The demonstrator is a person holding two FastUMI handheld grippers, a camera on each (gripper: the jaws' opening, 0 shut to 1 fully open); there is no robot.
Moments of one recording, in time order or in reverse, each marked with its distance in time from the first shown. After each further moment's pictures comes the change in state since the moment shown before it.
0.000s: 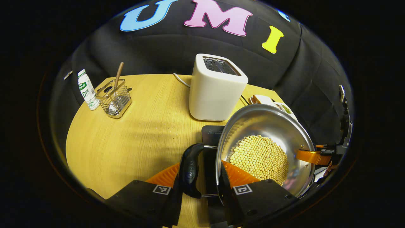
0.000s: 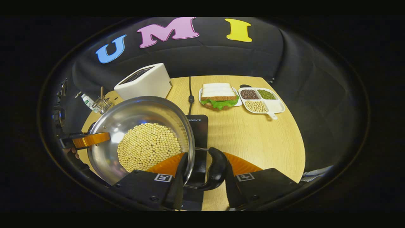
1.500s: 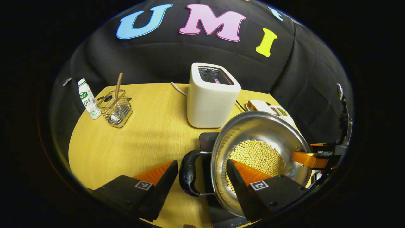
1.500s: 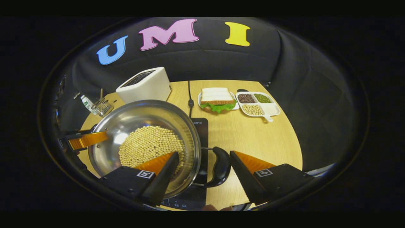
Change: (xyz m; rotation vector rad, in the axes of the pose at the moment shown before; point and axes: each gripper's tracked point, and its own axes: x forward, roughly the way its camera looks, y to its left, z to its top) left arm -0.018 0.001 0.013 0.047 -0.069 0.012; right arm -0.016 0.005 0.008 0.001 -0.059 -0.032
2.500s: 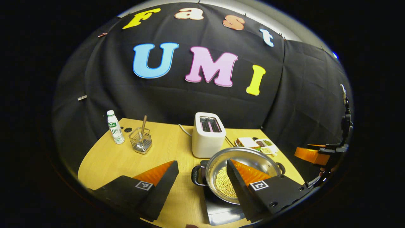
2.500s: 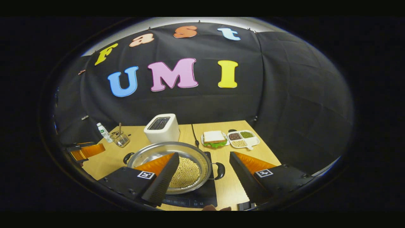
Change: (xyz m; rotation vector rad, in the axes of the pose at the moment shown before) left arm -0.179 0.001 0.061 -0.026 -0.425 -0.007; right arm -0.170 0.030 0.084 0.038 -0.483 -0.036
